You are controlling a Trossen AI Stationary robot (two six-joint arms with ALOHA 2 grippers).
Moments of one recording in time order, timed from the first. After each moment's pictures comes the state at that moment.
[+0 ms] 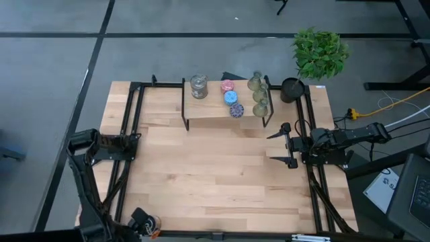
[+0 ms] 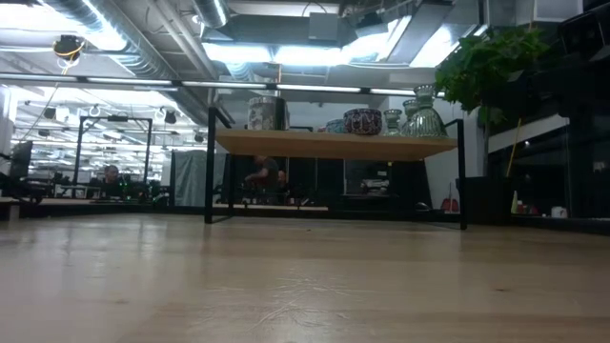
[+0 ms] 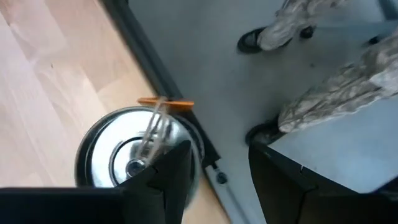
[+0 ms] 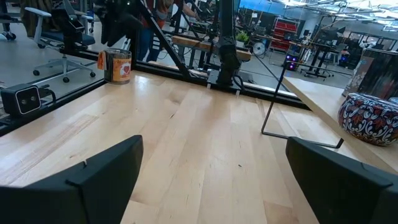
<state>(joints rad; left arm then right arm) -1.27 1.79 1.39 -0.79 -0.31 -0.70 0.22 0.10 0.01 0.02 0.08 -0.17</state>
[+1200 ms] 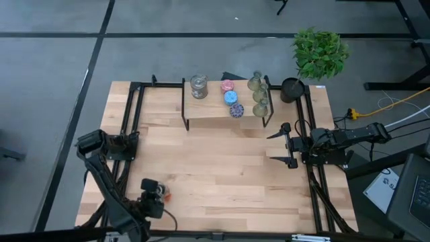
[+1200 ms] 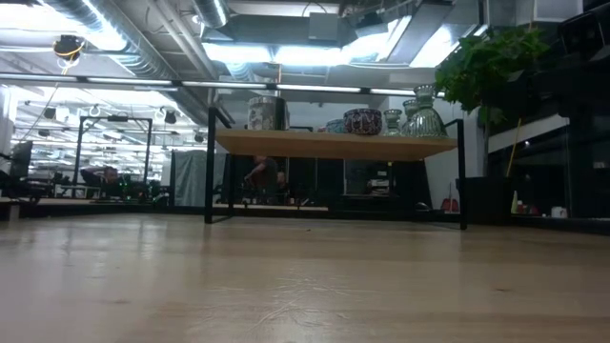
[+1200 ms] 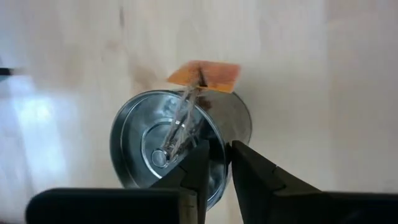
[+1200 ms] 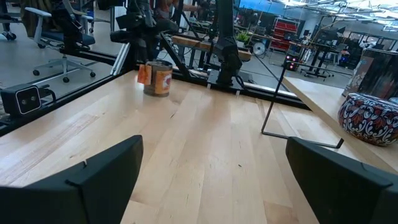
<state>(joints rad) -1.06 1.85 1.39 -1.25 -0.38 -0.95 0.22 0.10 0.01 0.02 0.08 -0.17</state>
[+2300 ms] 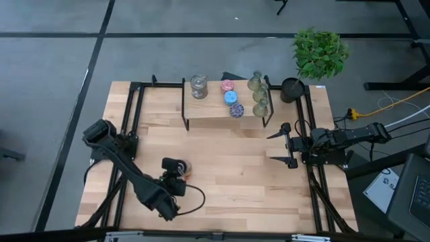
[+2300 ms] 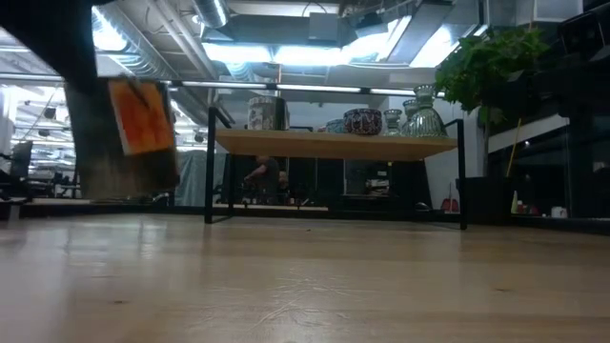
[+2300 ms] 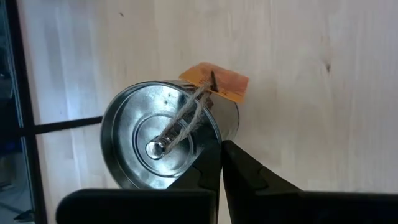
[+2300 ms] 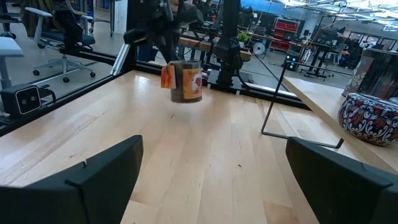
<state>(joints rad) -0.75 1.79 1.39 -1.25 -0.56 -0.64 0.22 0.10 0.01 0.02 0.08 -0.17</state>
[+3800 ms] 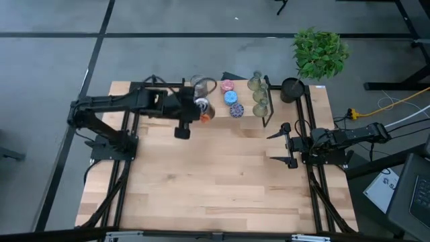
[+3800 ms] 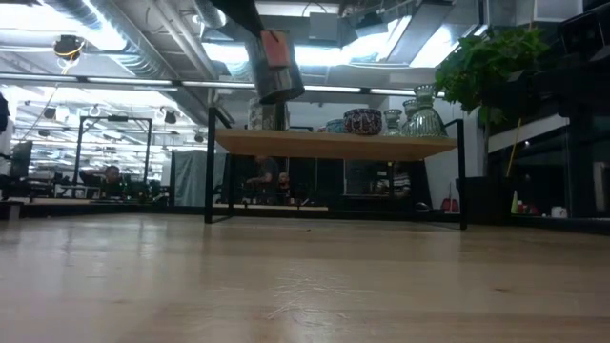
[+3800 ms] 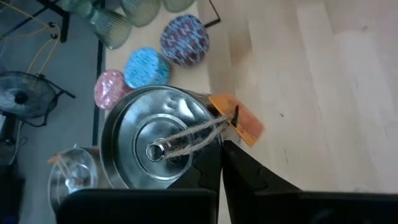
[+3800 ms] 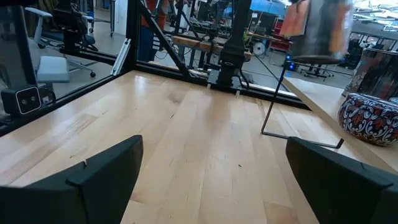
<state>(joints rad) 0.06 1.41 1.51 -0.95 -0.30 0.35 0.22 0.10 0.01 0.02 0.08 -0.17</state>
